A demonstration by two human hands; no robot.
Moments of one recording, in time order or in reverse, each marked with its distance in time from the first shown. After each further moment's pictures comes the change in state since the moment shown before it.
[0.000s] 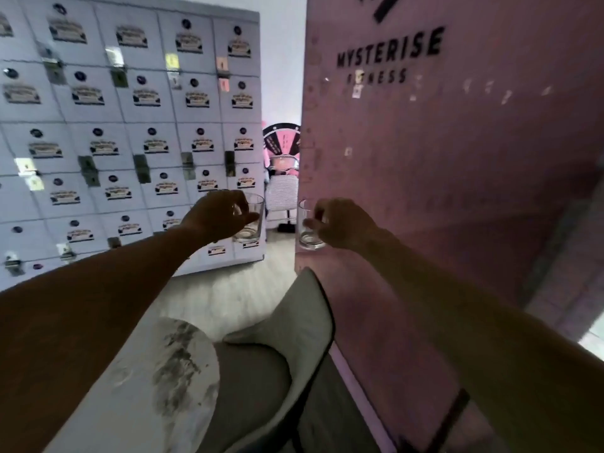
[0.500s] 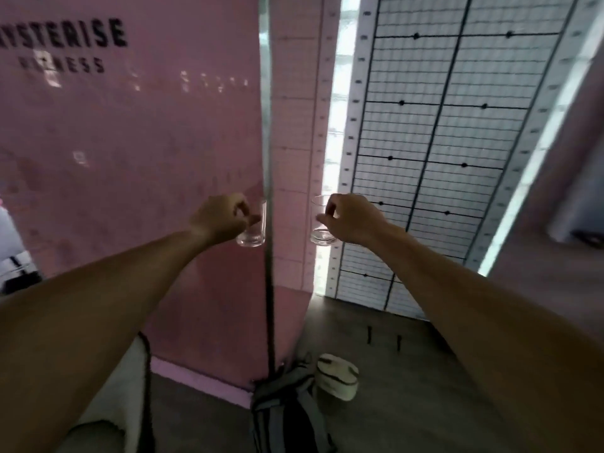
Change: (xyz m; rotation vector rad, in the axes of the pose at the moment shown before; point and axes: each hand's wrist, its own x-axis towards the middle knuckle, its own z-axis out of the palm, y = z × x) left_hand -0.007 0.295 0.111 -0.322 -0.304 0.679; right_hand -0.310 0.080 -0.174 -0.287 0.331 0.783
